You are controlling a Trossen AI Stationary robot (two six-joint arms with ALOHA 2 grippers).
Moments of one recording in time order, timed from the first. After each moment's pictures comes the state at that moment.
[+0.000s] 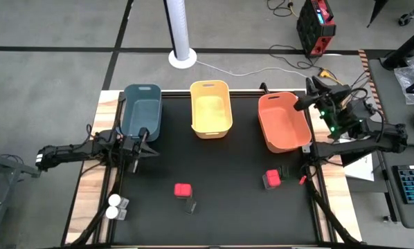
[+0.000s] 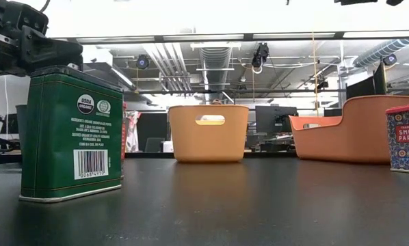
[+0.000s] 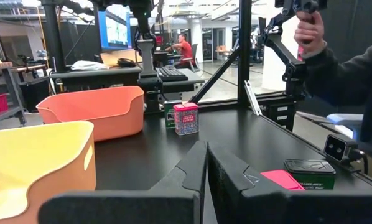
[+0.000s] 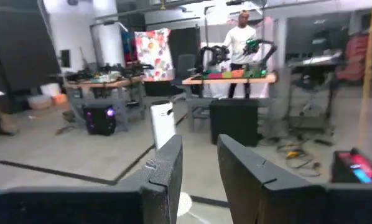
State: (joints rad) left arm 0.10 0.04 0.01 0.07 0.30 0.04; right arm -0.01 0.55 0.81 -0.11 1.18 -0.08
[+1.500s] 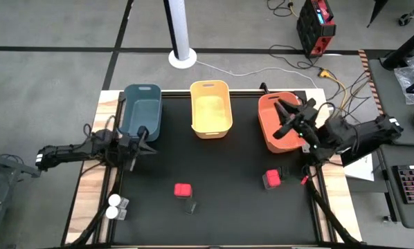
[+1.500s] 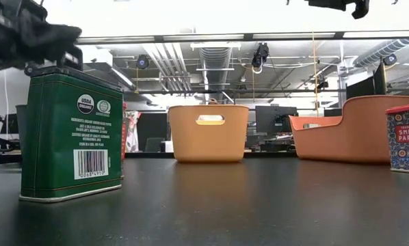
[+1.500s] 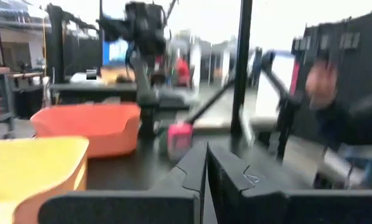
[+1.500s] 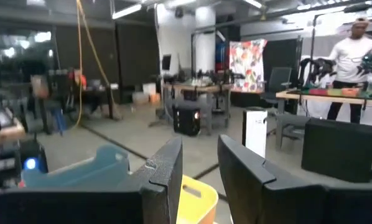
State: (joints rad) left arm 0.10 0.04 0.01 0.22 0.30 -0.11; right arm 0.22 0.73 0.57 0.39 1.00 -0.21
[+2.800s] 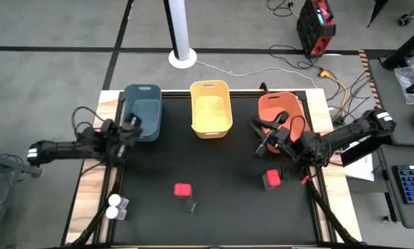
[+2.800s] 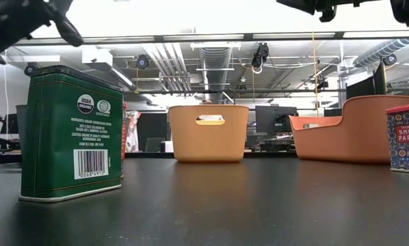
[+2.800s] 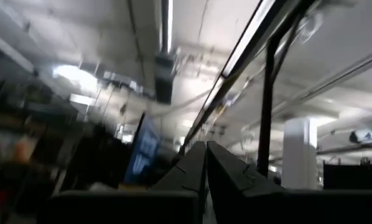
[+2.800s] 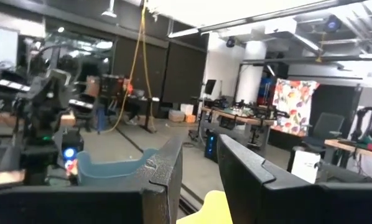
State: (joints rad) left arm 0.10 0.30 0.05 0.90 0.07 -0.31; right arm 0.26 1.09 0.47 1.00 0.79 -0.45
